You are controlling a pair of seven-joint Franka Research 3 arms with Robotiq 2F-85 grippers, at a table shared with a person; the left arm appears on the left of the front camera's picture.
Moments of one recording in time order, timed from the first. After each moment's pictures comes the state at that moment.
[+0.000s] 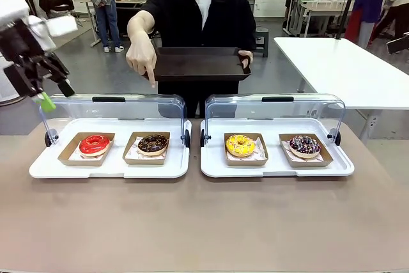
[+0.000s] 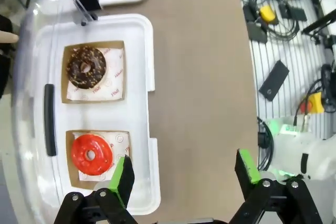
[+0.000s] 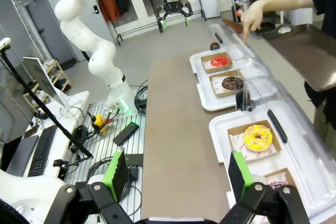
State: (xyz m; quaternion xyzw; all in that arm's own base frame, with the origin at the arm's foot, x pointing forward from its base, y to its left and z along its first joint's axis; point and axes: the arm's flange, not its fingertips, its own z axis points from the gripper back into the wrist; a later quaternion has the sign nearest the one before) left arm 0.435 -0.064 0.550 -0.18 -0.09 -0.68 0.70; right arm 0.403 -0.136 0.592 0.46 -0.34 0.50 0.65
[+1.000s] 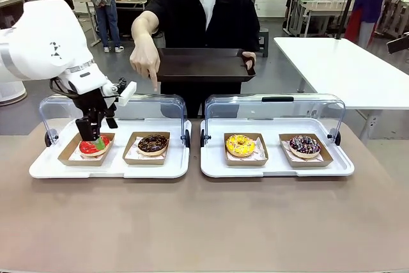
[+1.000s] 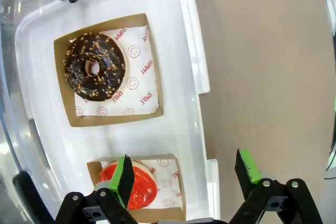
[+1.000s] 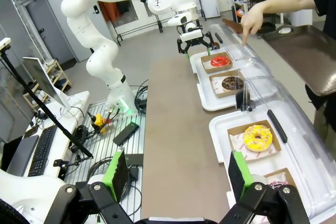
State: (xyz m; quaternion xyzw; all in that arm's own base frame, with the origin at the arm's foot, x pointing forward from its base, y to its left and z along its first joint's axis) left arm 0.473 -0.151 0.429 -0.04 -0.07 -0.74 0.67; right arm 0.403 -0.136 0.592 0.46 -0.34 0.50 0.65
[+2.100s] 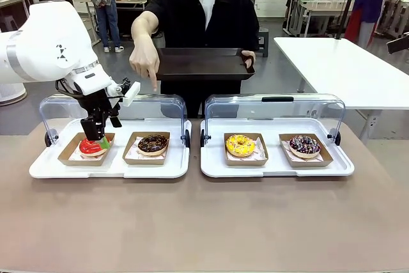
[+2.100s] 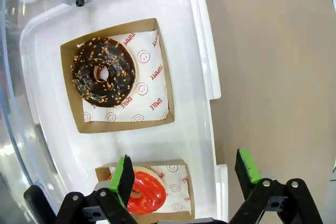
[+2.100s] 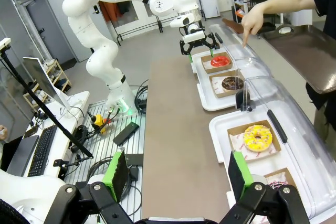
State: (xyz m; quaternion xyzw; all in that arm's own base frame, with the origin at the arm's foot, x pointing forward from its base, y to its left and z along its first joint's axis) left arm 0.480 -0.157 0.426 -0.04 -0.07 -0.74 0.67; right arm 0.403 -0.136 0.592 0.46 -0.34 0.50 0.65
